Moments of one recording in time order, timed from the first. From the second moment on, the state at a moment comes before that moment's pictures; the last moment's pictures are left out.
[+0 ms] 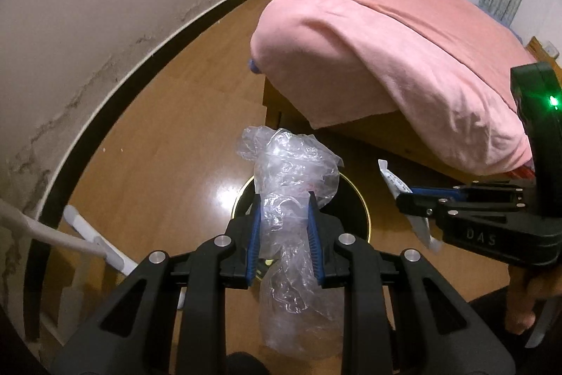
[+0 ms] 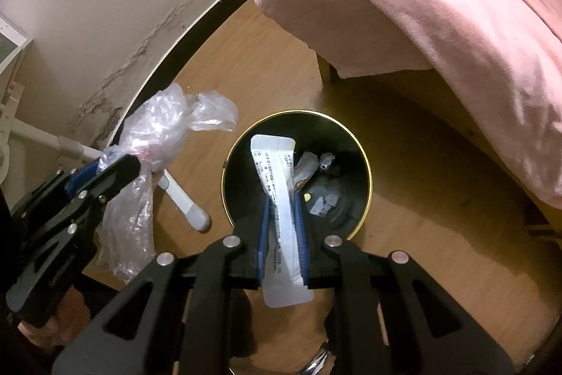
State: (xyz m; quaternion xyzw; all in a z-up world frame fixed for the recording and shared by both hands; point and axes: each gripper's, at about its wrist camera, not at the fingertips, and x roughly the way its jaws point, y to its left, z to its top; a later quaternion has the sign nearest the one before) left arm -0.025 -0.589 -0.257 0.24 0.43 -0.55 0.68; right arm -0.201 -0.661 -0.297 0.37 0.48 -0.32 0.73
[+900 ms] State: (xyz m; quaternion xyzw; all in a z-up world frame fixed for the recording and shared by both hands) left arm -0.027 -0.592 -0.259 0.23 0.42 -0.54 0.69; right arm -0.210 -0.668 -0.282 0.38 0.45 -0.34 0.74
